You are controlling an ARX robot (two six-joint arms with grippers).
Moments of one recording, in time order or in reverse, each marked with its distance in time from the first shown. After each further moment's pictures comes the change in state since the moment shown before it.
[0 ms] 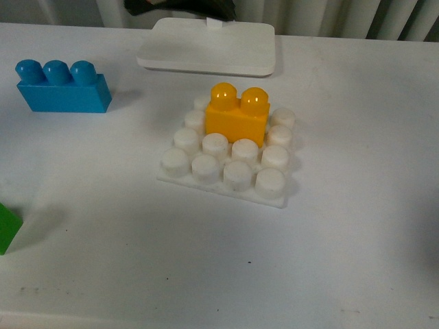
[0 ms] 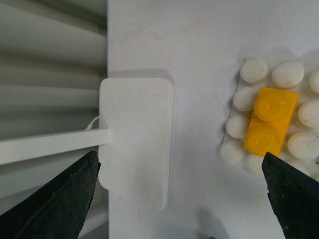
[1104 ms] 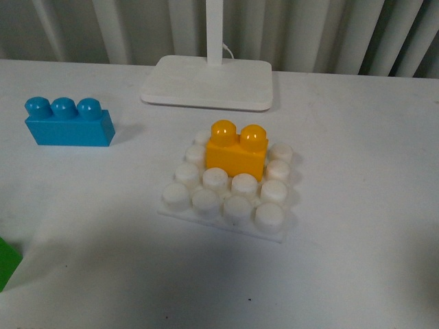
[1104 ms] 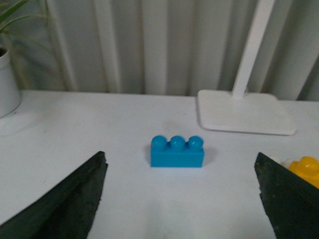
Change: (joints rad) left arm 0.276 -1.352 -1.186 0.549 -0.338 -1.244; right arm 0.000 0.000 0.000 0.000 0.000 0.000
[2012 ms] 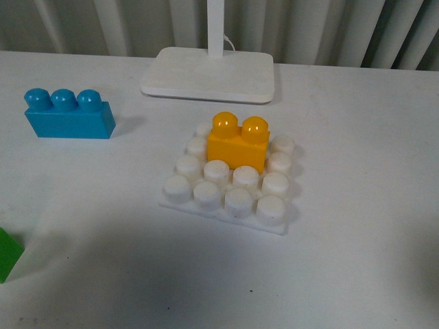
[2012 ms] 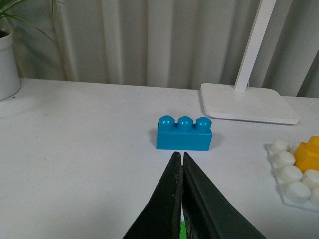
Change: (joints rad) left arm 0.186 -0.331 -0.188 -0.130 0.177 -0.014; right arm 0.000 0.000 0.000 0.000 -0.001 0.000
